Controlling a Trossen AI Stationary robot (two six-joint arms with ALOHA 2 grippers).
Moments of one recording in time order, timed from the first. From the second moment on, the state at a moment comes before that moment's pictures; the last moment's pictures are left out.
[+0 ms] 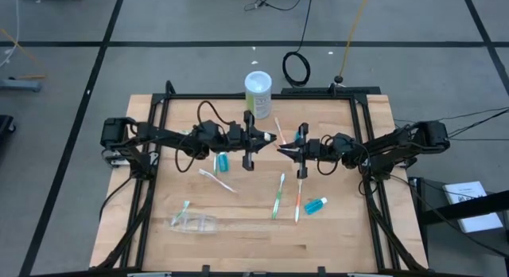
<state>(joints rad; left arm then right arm) 0.07 1.67 0.92 1.13 0.12 0.04 -0.06 1.39 0.39 1.23 -0.03 -0.14</state>
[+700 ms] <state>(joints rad) -0.20 1.24 0.92 0.35 -0.14 0.01 -0.06 1.26 0.38 0.93 -0.02 -0.12</state>
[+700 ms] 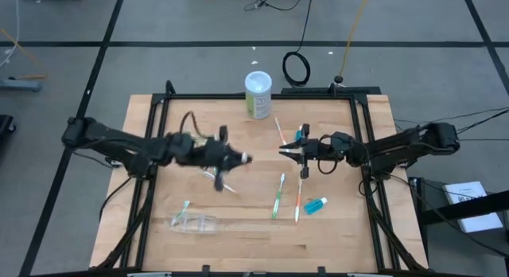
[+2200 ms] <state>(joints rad) -1.05 1.18 0.49 0.44 -1.21 -0.52 -0.15 1.25 0.38 1.05 -0.03 -0.18</state>
